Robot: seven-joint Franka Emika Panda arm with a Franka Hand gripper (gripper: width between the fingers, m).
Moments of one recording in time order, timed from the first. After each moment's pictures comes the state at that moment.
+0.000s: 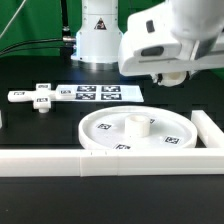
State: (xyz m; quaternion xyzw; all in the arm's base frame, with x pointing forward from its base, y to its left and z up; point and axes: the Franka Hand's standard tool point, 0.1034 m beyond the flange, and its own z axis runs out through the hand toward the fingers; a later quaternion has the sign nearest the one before) arm 0.493 0.099 0.079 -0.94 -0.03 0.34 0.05
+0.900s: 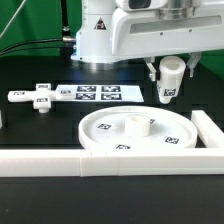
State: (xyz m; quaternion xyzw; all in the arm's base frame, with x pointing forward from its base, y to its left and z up) arm 0.536 0.086 0.096 -1.00 -0.03 0.01 0.04
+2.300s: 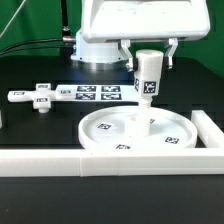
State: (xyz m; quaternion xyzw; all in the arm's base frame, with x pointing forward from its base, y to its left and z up) arm 0.563 0.045 0.117 -0.98 -0.09 -0.20 0.01
